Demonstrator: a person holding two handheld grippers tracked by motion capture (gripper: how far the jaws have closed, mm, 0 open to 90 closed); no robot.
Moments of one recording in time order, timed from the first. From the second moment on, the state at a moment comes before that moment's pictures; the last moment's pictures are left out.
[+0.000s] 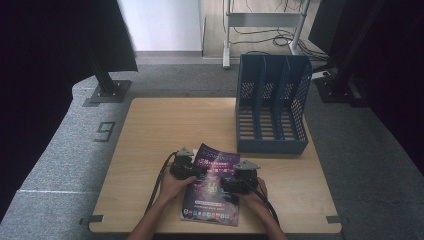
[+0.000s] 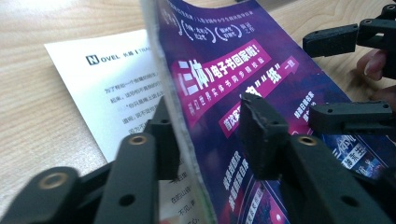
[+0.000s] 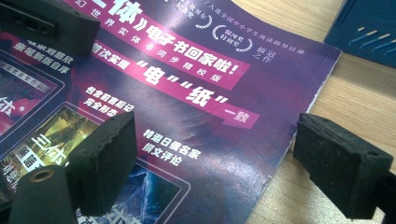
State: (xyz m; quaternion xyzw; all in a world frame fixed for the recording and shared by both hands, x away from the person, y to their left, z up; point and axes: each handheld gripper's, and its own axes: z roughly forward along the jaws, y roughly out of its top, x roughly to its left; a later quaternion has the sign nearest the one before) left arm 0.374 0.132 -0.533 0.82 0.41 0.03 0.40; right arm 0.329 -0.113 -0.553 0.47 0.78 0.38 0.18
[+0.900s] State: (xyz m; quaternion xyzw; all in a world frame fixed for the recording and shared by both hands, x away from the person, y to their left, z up) left arm 0.369 0.133 -0.529 0.82 0.39 0.05 0.42; right arm 0.328 -0.112 -0.553 0.47 0.78 0.38 0.18
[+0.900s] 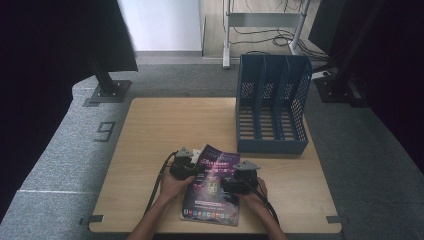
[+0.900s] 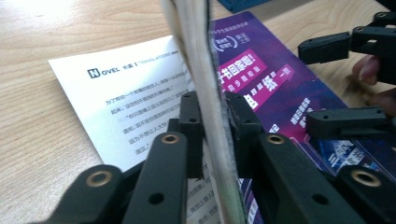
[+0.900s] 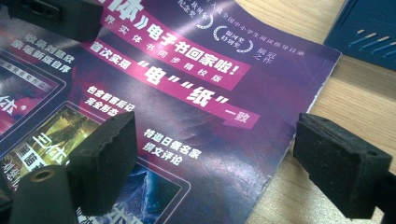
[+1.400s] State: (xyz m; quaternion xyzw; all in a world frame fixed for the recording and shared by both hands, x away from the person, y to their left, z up) left arm 0.355 0.131 -0.515 0.81 0.35 0.06 0.46; right arm 0.329 -0.116 -0.552 0.46 0.78 0.39 0.17
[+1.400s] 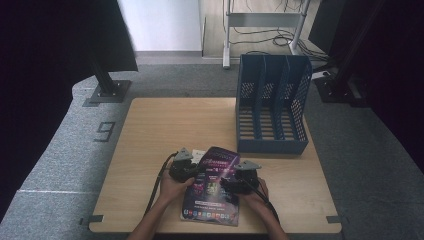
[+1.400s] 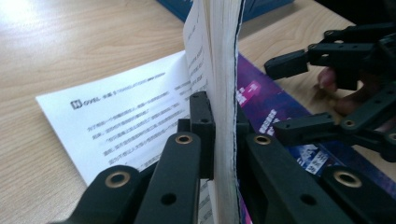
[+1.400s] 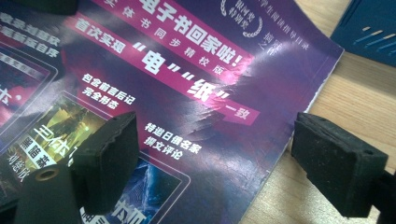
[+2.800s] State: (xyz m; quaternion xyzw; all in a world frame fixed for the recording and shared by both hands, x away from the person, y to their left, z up) left arm 0.334 0.147 -0.482 0.80 0.30 0.07 0.52; right arm 0.359 -0.125 -0.540 0.45 0.77 0.45 0.09
